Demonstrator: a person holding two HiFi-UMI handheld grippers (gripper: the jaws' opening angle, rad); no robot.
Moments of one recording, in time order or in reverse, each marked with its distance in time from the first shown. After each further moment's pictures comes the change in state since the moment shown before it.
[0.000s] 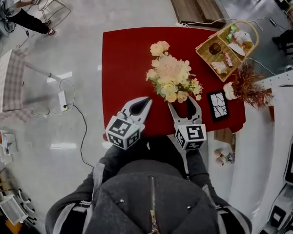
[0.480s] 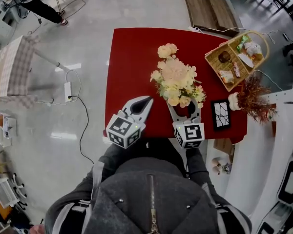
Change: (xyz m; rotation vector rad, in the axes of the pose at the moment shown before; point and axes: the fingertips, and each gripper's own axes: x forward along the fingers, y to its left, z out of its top) left arm -0.001 0.008 -0.001 0.009 -0.016 0.097; right arm 0.023 0.010 0.007 -0.103 -0.050 0.128
